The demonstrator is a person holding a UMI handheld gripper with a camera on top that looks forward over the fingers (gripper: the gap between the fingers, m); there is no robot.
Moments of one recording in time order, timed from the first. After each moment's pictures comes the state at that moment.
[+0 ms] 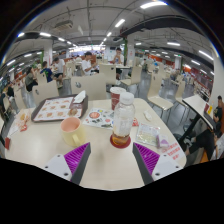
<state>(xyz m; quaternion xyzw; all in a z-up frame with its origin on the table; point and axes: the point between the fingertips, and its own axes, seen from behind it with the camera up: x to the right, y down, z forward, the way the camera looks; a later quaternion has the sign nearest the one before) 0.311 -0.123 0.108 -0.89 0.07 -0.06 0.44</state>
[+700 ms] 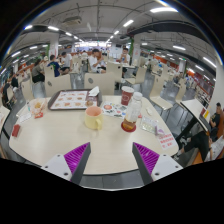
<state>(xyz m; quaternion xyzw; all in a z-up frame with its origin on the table) 0.229 -0.237 0.159 -0.90 0.04 -0.07 0.42</state>
